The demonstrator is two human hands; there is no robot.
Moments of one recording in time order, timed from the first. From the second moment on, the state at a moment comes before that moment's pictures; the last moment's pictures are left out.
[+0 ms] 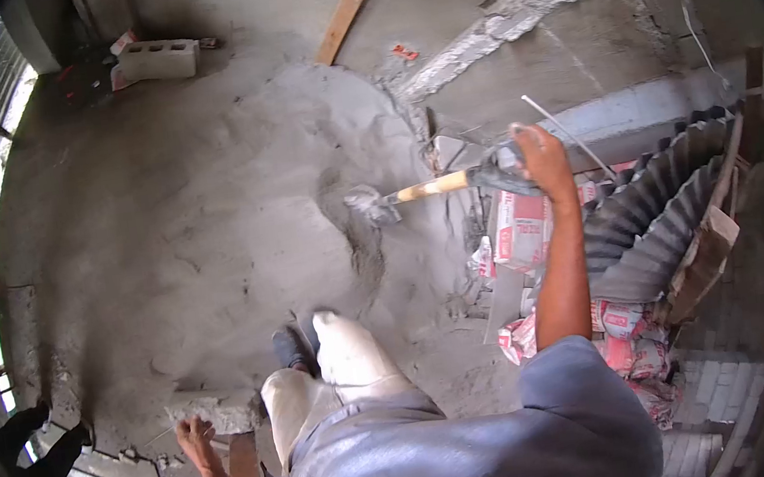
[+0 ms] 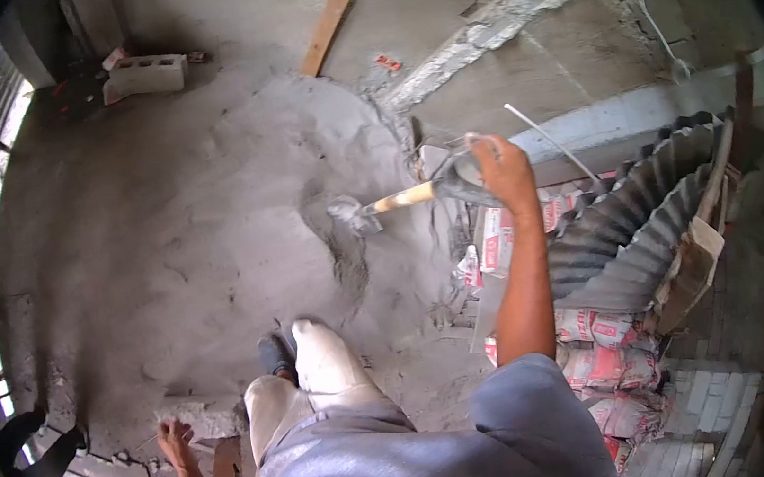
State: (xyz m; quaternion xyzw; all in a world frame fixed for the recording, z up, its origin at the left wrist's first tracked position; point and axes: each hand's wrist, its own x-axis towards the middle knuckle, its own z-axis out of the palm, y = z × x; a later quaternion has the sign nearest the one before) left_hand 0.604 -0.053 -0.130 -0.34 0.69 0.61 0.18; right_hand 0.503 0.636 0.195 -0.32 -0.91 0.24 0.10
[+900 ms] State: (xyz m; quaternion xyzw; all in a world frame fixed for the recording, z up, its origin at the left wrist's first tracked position) left_hand 0.045 0.372 0.310 0.71 0.35 0.58 0.20; right_hand 0.413 0.743 0.163 -0.64 -0.74 -0.04 0.23
